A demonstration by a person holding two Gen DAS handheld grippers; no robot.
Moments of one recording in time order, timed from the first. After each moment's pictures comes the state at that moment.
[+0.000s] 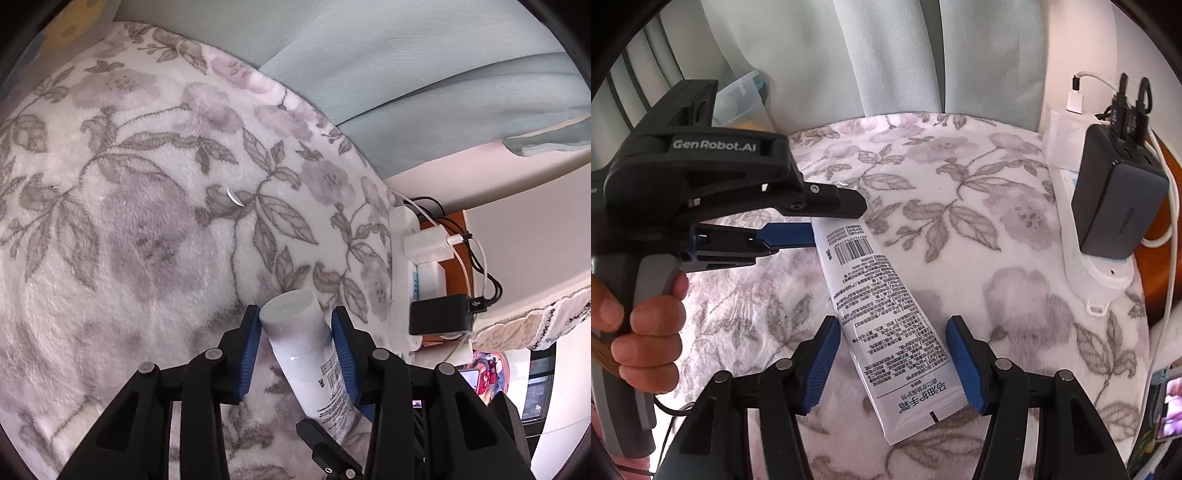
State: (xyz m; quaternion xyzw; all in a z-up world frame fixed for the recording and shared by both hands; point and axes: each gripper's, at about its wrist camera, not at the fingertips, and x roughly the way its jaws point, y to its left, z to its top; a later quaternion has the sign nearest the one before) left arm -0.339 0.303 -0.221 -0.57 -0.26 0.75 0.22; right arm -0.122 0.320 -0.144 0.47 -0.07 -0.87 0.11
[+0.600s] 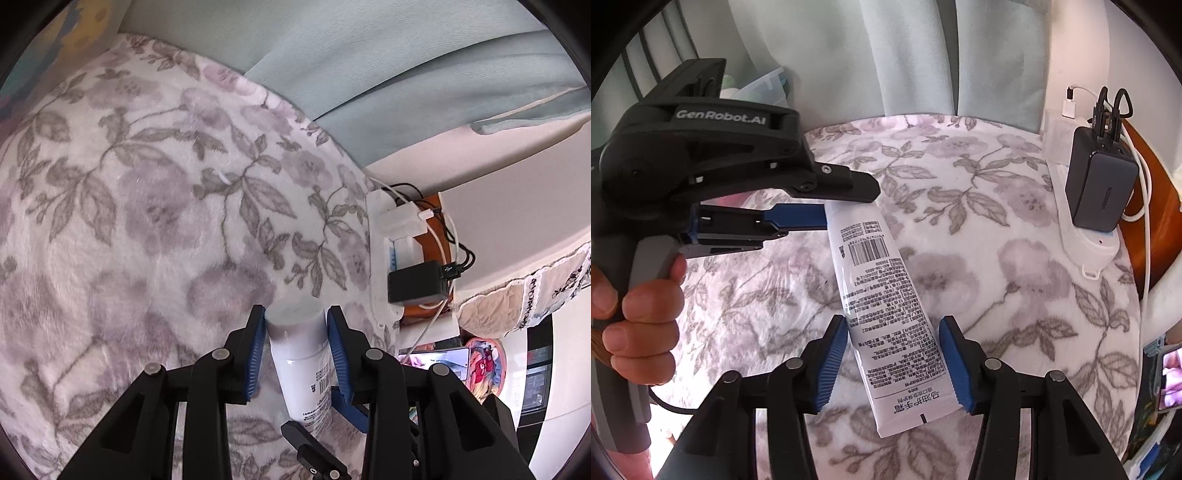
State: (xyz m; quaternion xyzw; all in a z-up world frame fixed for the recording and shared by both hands) left arm -0.308 0.290 -0.198 -0.56 -0.26 0.75 0.23; right arm -0.114 0.328 -0.132 0.47 -0.06 -0.87 0.11
